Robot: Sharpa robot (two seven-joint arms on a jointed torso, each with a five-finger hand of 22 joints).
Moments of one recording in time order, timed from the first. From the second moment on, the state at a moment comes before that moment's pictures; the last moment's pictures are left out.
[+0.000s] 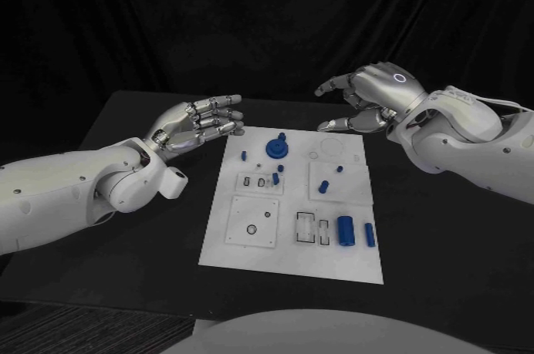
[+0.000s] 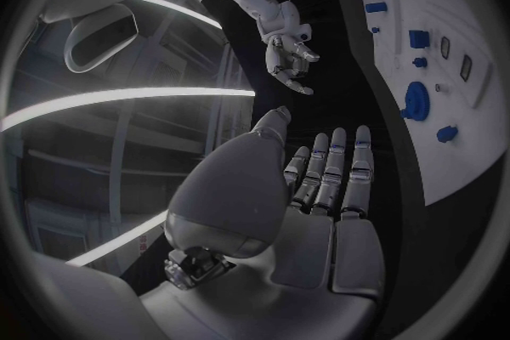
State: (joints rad) left arm 1.29 -0.96 -0.21 1.50 -0.36 -0.05 0.64; left_hand 1.50 0.11 -0.02 0.21 0.40 0.38 0.09 0.10 0.05 0.30 0.20 0.75 0.16 0.42 0.18 0.58 0.09 0.17 0.50 0.28 0.28 0.12; right arm 1.44 -0.86 -0.21 1.54 -1.64 -0.60 0.07; right_hand 1.25 -0.14 -0.02 0.29 0.05 0.75 0.08 0.17 0.23 1.47 -0.03 1.57 1.31 1.47 -0.09 1.41 1.29 0.06 1.47 0.02 1.34 1.31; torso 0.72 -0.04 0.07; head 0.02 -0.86
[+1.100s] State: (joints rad) left arm 1.37 -0.81 -0.21 1.44 -1.01 -0.05 0.00; left_hand 1.14 0.13 -0.23 0.29 0.06 0.93 0.10 0.53 0.30 1.47 0.05 1.57 1.31 1.46 0.01 1.57 1.31 0.03 1.47 0.12 1.55 1.31; right arm 1.36 -0.87 -0.21 1.50 -1.64 -0.59 0.09; right_hand 1.26 -0.09 -0.01 0.29 0.07 0.80 0.08 0.19 0.22 1.46 -0.02 1.57 1.31 1.47 -0.09 1.41 1.28 0.06 1.46 0.02 1.34 1.31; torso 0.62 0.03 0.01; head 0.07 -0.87
